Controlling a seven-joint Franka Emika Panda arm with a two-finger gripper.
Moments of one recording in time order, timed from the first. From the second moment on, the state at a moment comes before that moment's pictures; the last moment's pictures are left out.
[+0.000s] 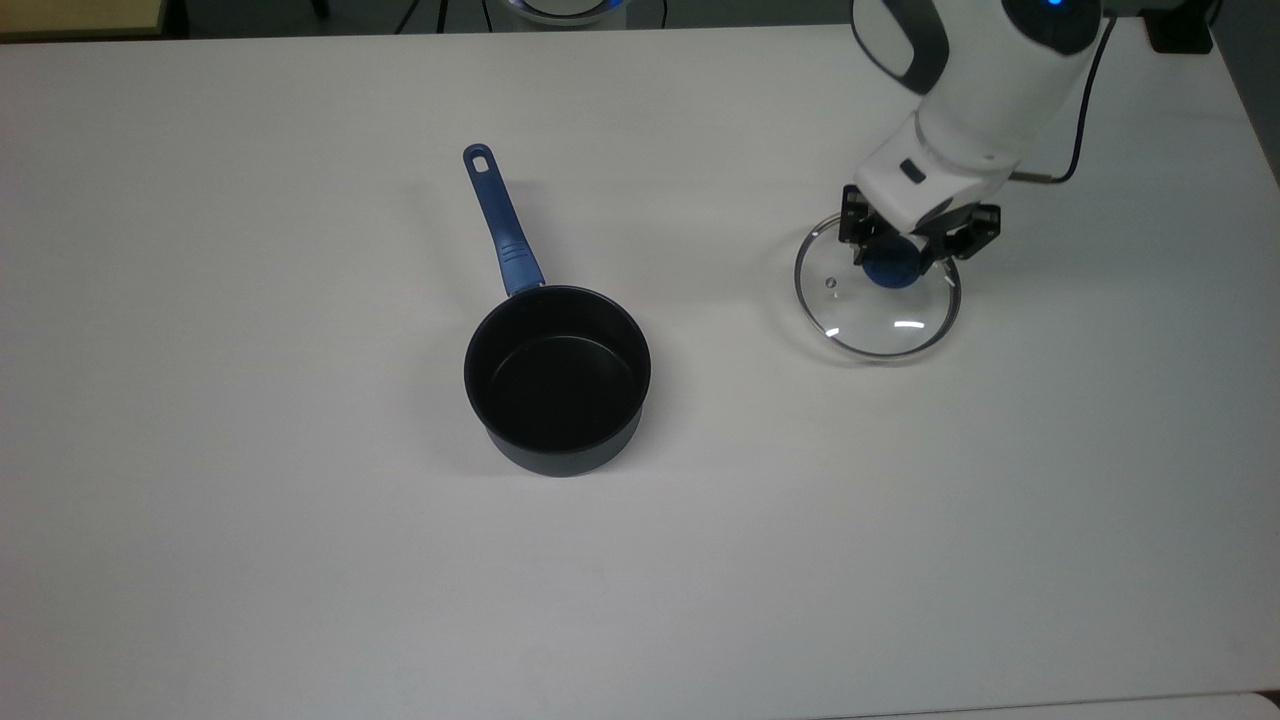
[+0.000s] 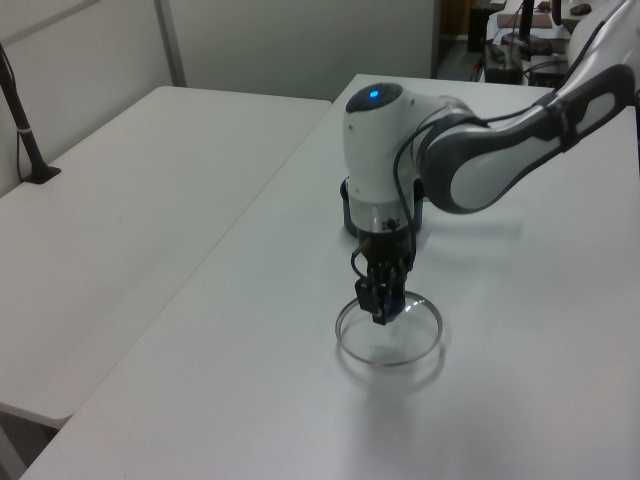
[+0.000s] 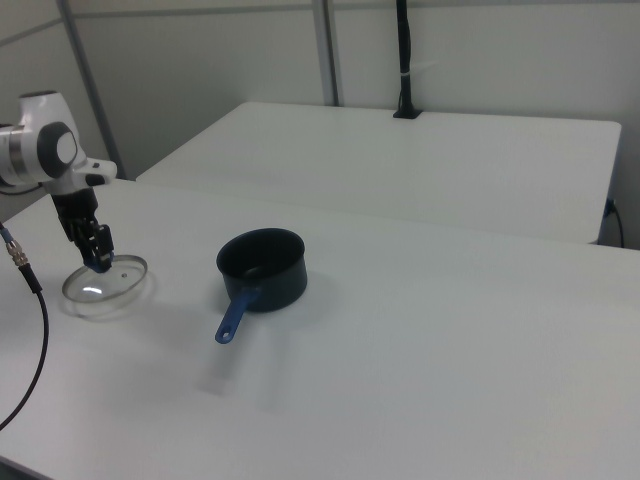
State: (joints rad) arm 0.51 0.54 0.06 -1.45 -0.03 1.95 0.71
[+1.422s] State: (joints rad) arm 0.45 0.41 0.04 -1.41 -0.04 1.76 0.65
